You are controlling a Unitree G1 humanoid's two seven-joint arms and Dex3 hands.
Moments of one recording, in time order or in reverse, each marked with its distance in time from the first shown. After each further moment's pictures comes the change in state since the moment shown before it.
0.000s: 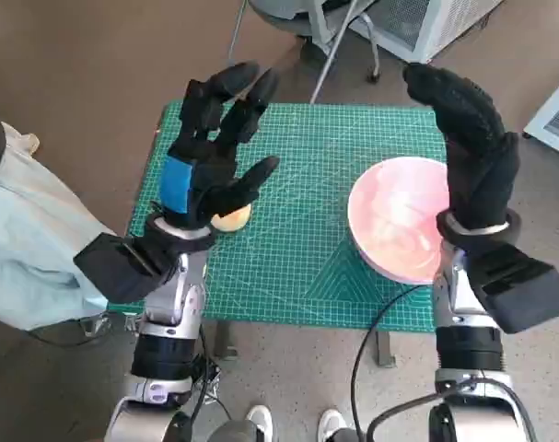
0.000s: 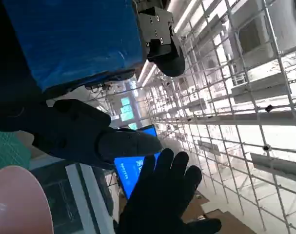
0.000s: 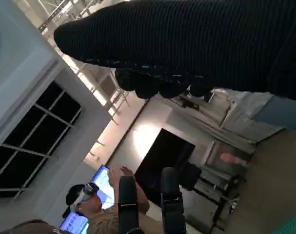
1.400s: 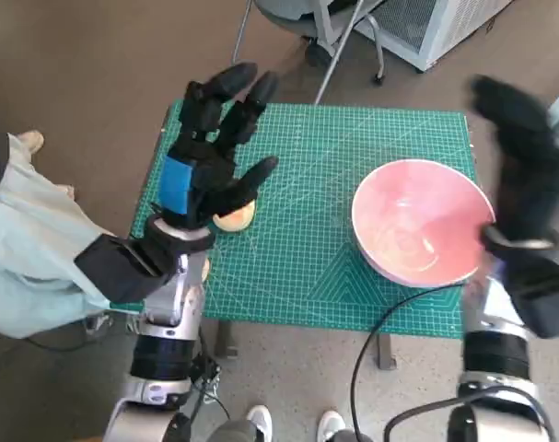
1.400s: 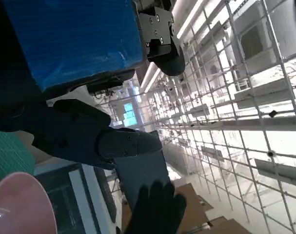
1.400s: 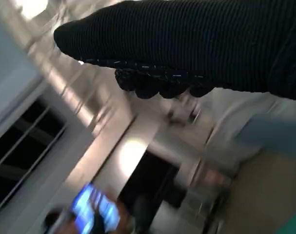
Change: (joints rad) left arm 0.012 0.011 0.009 0.004 0.007 -0.004 0.011; right arm 0.060 -0.131 -0.171 0.194 0.017 -0.112 -0.030
